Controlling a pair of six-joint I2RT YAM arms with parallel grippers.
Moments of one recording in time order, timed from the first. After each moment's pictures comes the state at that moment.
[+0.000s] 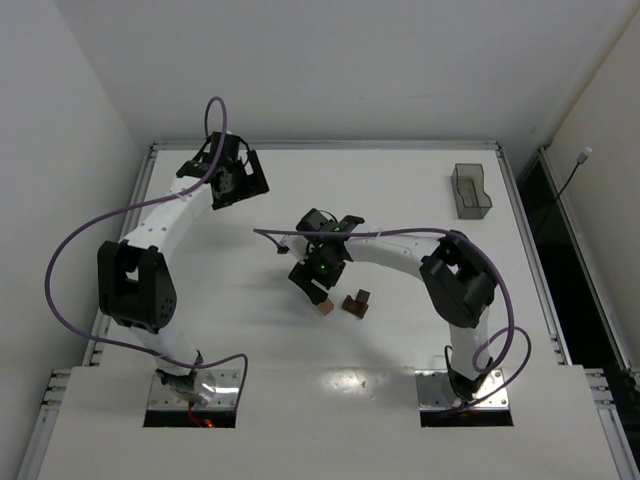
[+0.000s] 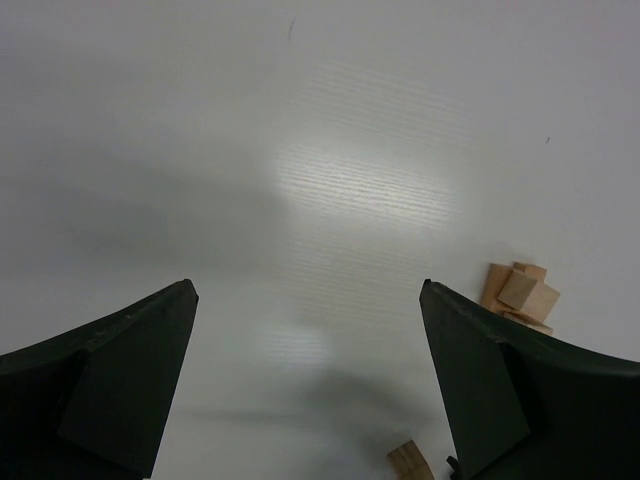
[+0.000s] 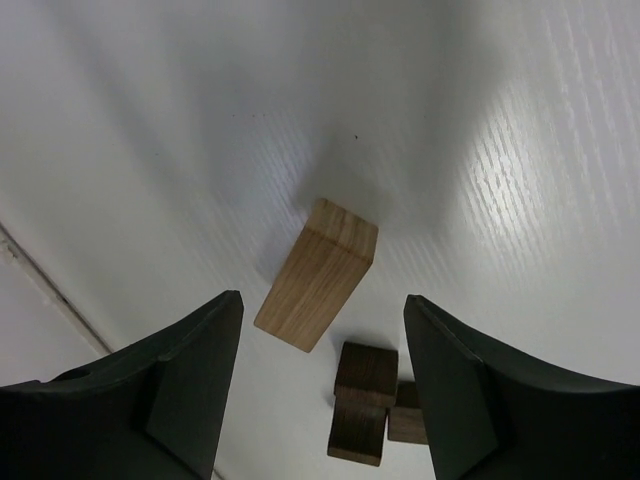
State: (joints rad) left arm -0.21 1.69 1.48 -0.62 -0.12 -0.52; right arm 0.83 1.95 1.36 -0.66 -0.25 -0.21
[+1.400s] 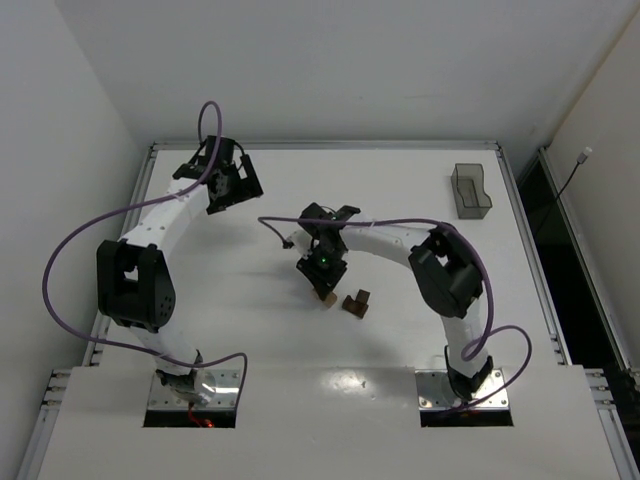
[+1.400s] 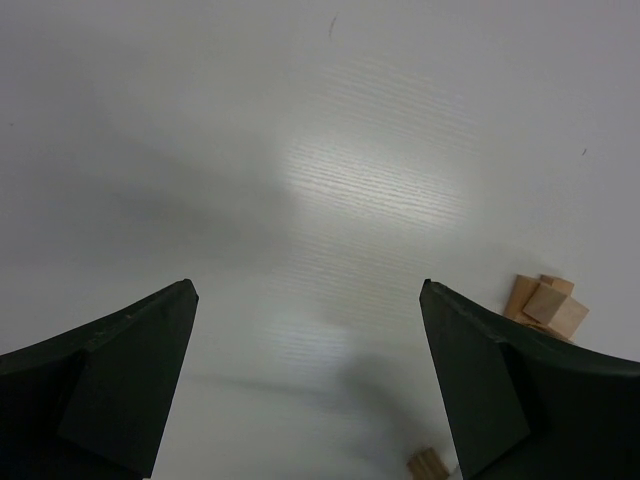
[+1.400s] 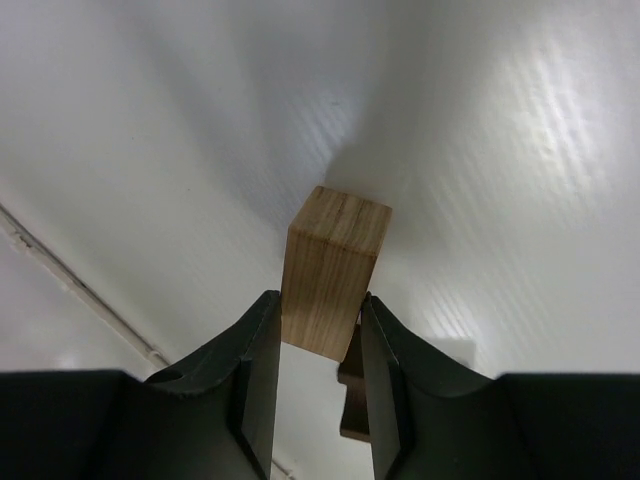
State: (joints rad) left arm -0.17 1.69 1.45 -0.62 -0.13 -0.52; right arm 0.81 2.05 1.45 -0.80 -0.28 -0.16
